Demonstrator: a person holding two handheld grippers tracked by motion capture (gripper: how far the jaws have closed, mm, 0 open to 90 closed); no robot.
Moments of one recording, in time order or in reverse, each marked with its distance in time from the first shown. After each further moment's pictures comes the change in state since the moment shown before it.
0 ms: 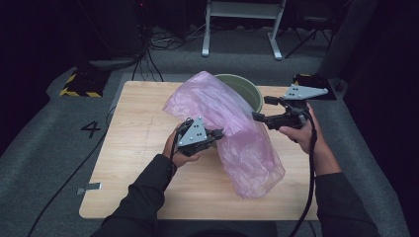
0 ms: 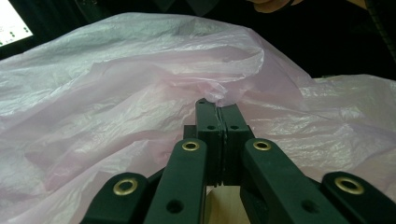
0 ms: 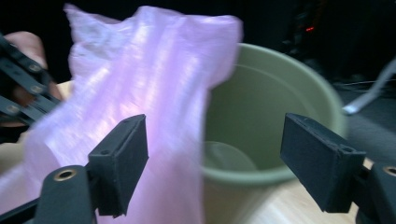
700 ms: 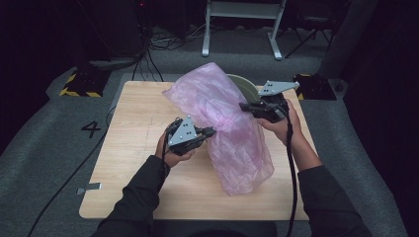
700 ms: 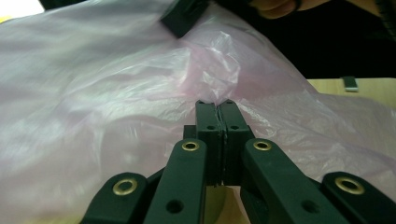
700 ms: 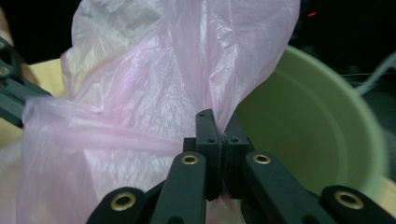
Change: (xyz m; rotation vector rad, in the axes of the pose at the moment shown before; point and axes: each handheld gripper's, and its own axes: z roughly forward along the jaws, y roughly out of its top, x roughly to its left) left arm 0.009 -0.012 -0.018 -0.013 0.062 -0.035; right arm 0.014 0.018 0.041 0.098 -0.031 -0.065
